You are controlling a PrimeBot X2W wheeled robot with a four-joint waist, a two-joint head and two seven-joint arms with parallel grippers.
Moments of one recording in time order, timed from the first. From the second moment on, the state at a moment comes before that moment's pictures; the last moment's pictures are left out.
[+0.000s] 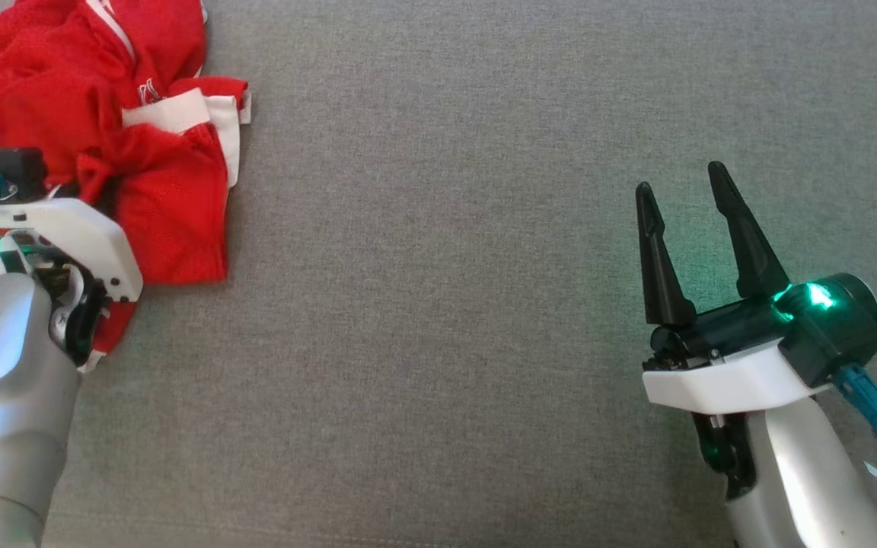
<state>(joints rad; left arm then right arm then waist) -0.78 0.36 -0.33 0.90 -0.46 -0.10 0.16 -0.18 -0.05 0.18 0.01 0.10 0.12 -0.25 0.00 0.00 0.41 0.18</state>
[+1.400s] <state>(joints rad) -0.65 0.22 -0.48 0.08 -0.46 -0.02 -0.03 -0.13 -0.05 0.20 0.01 0.21 0.12 -0.25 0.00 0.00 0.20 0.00</state>
